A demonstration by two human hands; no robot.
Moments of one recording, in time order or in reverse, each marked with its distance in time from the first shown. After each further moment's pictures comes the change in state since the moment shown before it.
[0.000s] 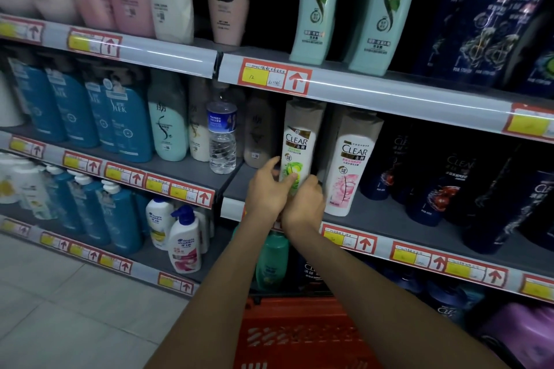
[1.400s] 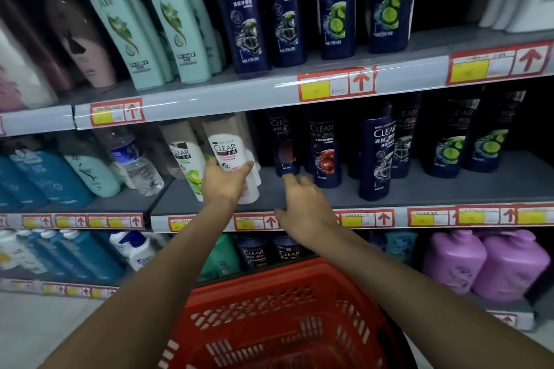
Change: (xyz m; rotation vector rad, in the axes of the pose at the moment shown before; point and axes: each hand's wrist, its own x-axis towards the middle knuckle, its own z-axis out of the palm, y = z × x) left_hand -0.046 0.093 0.113 0.077 0.180 -0.100; right_hand 0.018 0.136 -0.202 -0.233 -0.307 -0.287
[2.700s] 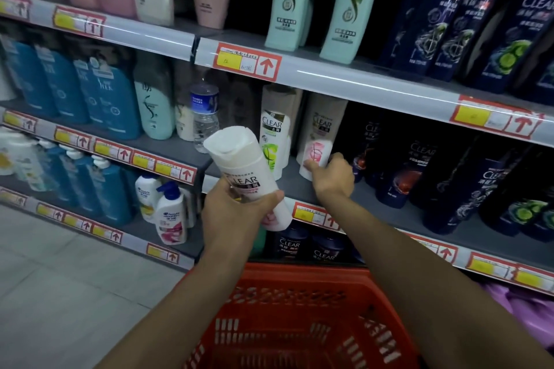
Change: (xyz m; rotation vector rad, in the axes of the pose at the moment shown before) left_hand -0.065 -0.061 -0.153 -0.422 0.009 -0.095; right_hand 0.112 -0.076 0.083 0.129 0.283 0.382
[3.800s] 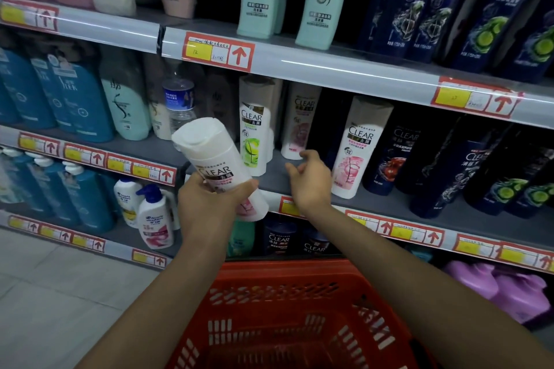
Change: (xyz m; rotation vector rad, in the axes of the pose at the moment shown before) left_hand 0.013 0.003 0.005 -0.071 0.035 -0.055; right_hand -0.036 0.014 0.002 0.184 -0.048 -0.202
